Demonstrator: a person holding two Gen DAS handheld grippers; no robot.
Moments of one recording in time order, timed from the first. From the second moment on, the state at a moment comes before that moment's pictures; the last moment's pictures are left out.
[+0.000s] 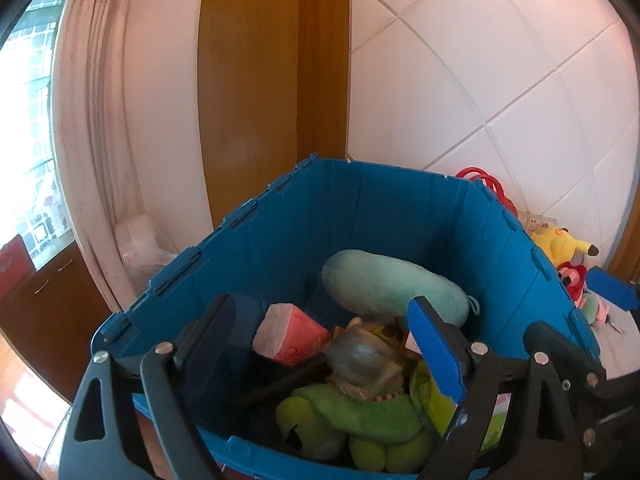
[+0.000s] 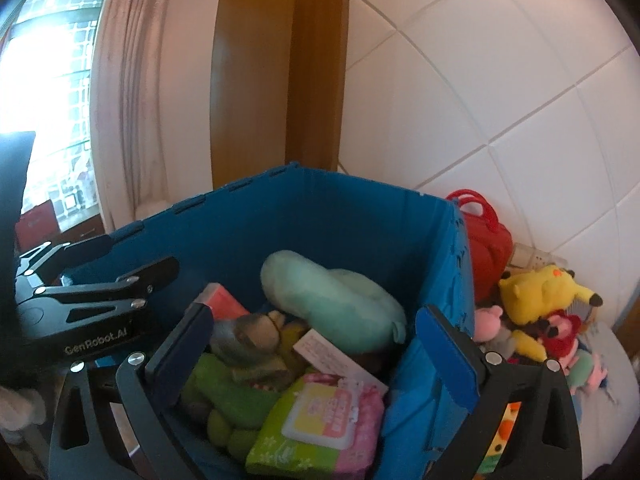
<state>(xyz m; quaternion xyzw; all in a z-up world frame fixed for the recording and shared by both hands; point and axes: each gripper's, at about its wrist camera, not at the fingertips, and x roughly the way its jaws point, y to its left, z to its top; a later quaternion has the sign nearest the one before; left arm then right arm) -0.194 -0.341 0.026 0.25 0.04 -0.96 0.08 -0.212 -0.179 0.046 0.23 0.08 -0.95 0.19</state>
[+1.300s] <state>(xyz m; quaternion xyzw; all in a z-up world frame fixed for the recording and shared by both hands) -0.094 -0.161 0.031 0.23 0.01 -0.97 0.04 -0.121 0.010 0.025 0.23 0.04 -0.96 0.13</state>
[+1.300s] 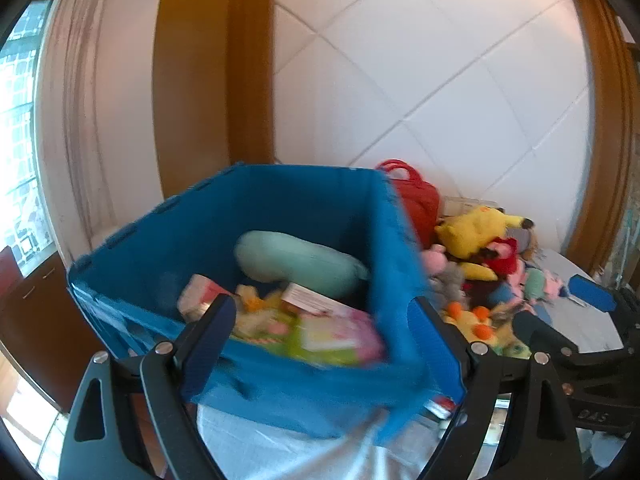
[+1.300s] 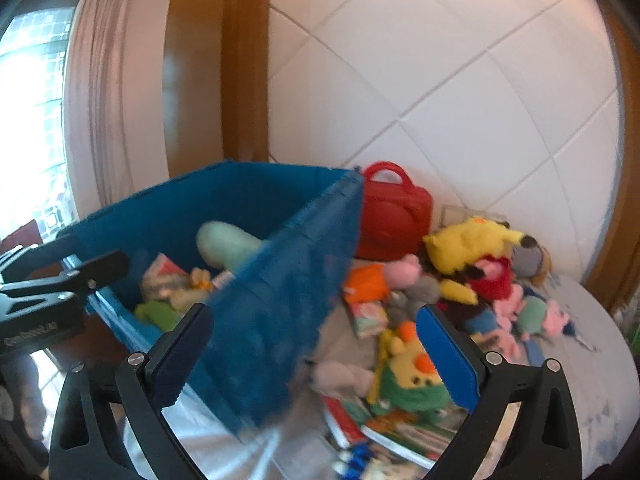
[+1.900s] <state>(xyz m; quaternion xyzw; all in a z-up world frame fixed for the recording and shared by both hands) -0.059 0.025 -0.020 0.30 0.00 -0.95 0.00 -0.061 0.226 -0.018 0.28 0.01 -0.96 0.08</state>
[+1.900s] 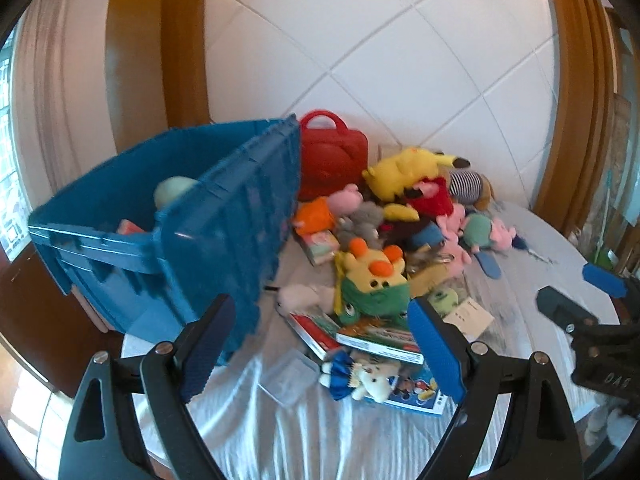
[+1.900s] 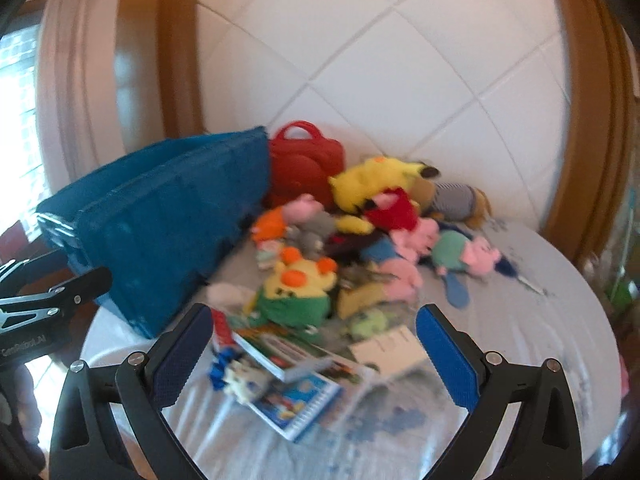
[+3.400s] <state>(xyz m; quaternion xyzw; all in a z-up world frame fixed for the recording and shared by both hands) -0.278 0.124 -0.164 0.44 0.07 -0.89 0.13 -0.316 0.321 -0.151 0.42 0.07 -0.88 0.23</state>
